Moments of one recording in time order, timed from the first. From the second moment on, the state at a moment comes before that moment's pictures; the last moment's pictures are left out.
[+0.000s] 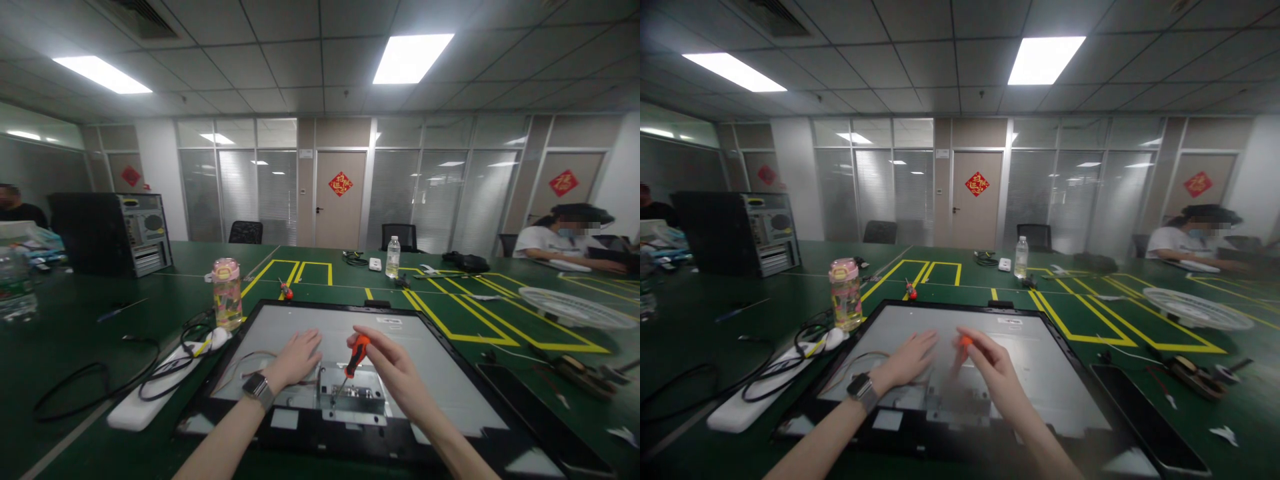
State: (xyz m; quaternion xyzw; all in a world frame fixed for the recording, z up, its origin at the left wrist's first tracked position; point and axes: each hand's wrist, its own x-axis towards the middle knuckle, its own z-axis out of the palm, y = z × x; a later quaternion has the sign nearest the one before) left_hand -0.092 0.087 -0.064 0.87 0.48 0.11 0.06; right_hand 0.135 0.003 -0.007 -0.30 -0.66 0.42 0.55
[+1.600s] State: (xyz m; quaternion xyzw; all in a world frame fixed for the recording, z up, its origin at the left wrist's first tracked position) left_hand -0.092 0.088 -0.065 0.87 0.48 0.10 0.06; right_hand 0.133 0.003 -0.009 -0.32 -0.64 0.37 0.60
